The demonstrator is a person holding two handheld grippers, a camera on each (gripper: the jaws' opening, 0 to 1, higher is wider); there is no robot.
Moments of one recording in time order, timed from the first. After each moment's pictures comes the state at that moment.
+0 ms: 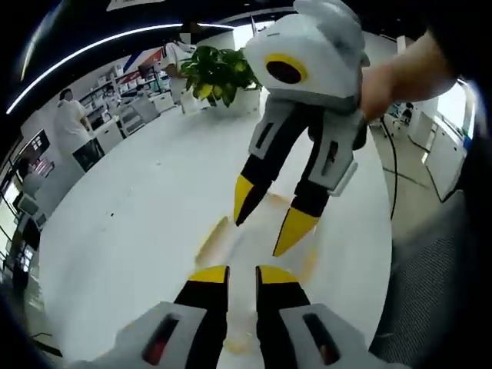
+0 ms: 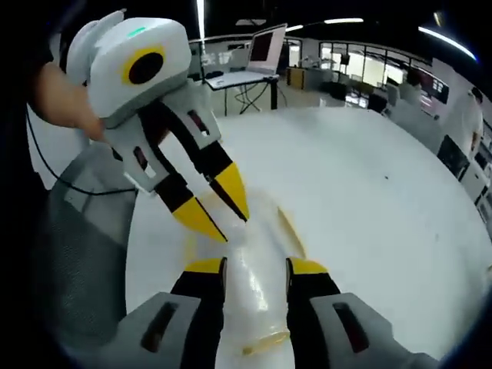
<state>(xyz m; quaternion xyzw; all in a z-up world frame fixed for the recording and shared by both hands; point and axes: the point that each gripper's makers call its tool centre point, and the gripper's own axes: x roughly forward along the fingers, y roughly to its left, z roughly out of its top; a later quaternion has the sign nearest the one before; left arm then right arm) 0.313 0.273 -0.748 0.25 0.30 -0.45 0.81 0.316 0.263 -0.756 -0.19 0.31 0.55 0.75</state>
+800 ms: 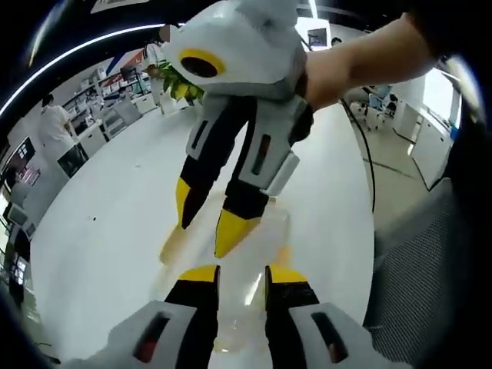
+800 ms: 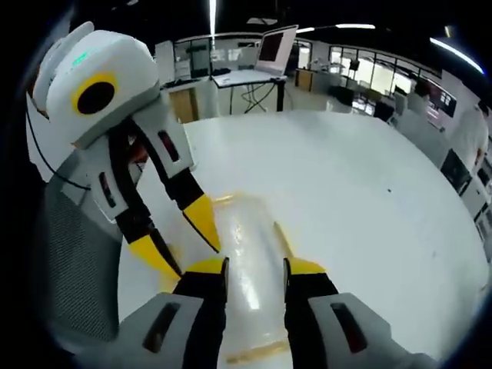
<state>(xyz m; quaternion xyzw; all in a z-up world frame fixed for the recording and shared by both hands) 0.282 0.262 -0.754 0.27 0.29 -0.49 0.78 0.324 0.271 -0.754 -0.22 0.30 0.57 0.73</state>
